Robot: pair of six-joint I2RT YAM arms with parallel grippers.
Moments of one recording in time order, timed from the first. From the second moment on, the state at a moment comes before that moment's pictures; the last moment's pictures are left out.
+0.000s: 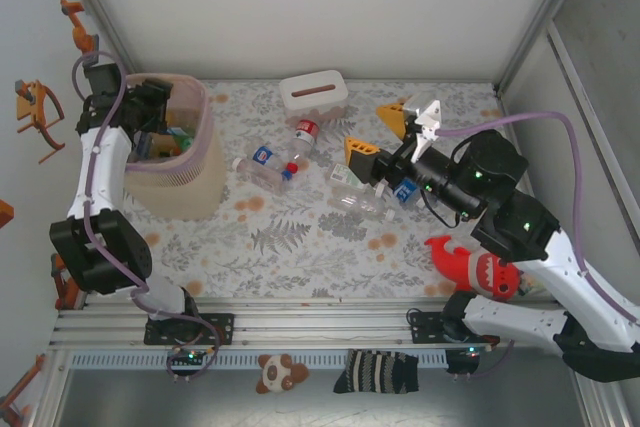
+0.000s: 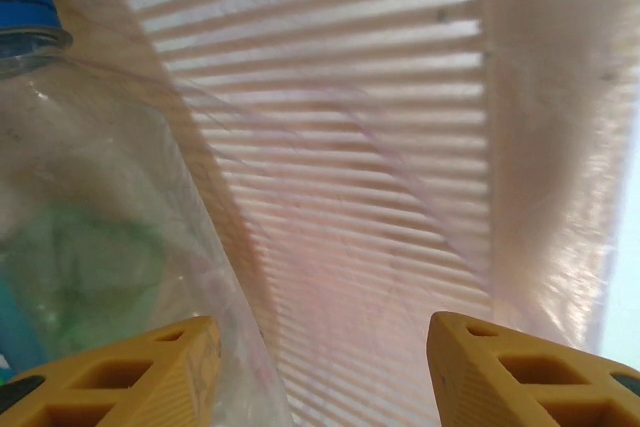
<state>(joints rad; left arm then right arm) 0.16 1.58 1.49 -0.58 0.34 -1.12 0.92 0.94 1.36 -0.36 0.01 0.06</state>
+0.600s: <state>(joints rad) 0.17 1.31 1.52 -0.54 0.42 -0.91 0.92 1.05 1.44 -0.56 0.26 0.07</state>
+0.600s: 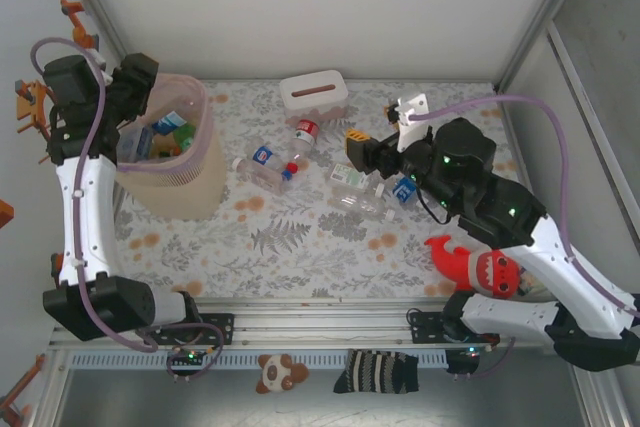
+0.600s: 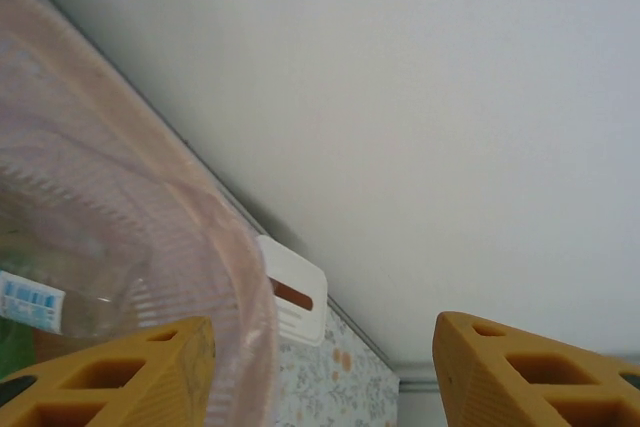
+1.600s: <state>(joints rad) 0.06 1.13 1.29 -0.44 0.60 -0.75 0.41 1.77 1.52 -1.08 0.10 -0.02</state>
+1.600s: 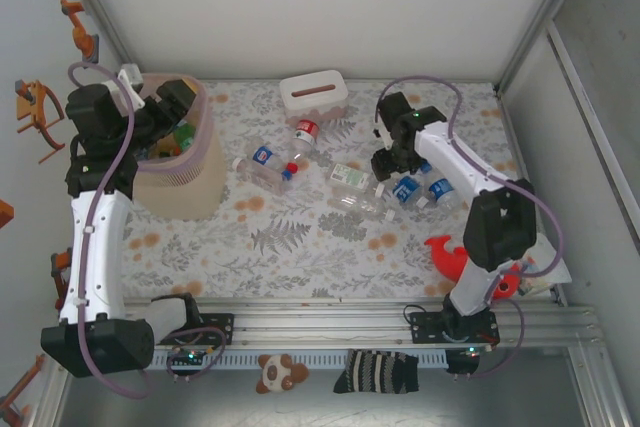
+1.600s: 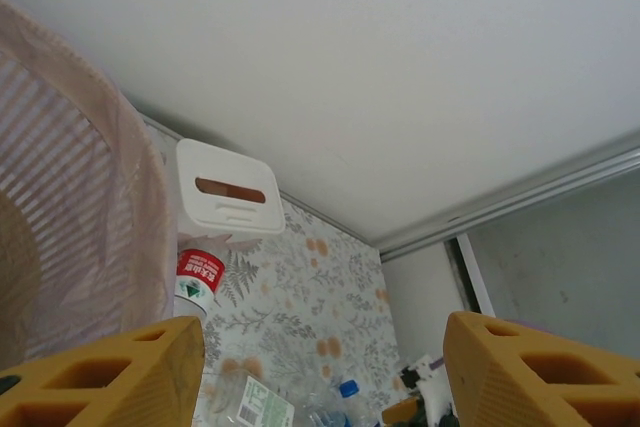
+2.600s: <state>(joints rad) 0.04 1.13 1.28 -0.43 0.59 -0.75 0.27 2.12 1.71 -1.10 0.04 -0.09</state>
